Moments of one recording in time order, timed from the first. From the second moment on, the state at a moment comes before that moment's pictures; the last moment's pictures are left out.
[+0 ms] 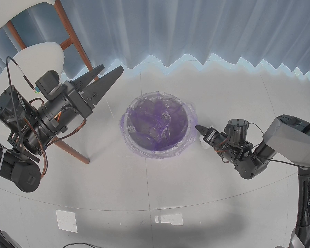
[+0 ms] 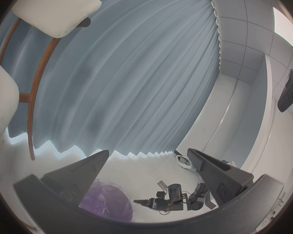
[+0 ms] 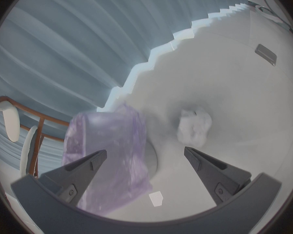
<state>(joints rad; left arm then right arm) -0.36 1.73 -0.68 -1.55 -0.49 -0.38 0.37 2.34 -1.06 -1.02 -0.06 0.73</state>
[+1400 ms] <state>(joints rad) -0.36 1.75 -0.64 -1.54 -0.49 -0.38 0.31 2.70 -1.80 -0.32 -0.07 0.93</state>
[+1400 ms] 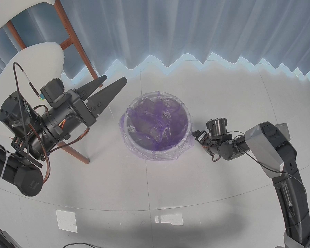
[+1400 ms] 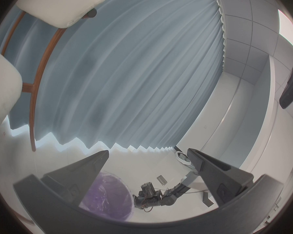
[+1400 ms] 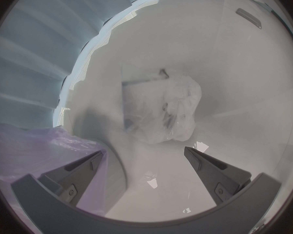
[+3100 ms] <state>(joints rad) -0.23 2.32 -0.77 -1.23 -0.27 -0.34 0.00 2.35 -0.54 -1.55 0.37 1.17</state>
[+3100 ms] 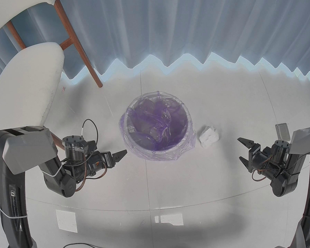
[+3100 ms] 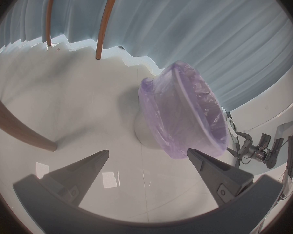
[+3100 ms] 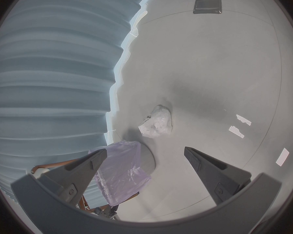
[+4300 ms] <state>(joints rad) -0.23 2.63 -1.16 -1.19 -0.16 -0.62 0.00 2.37 -0.55 -1.55 0.37 1.17</state>
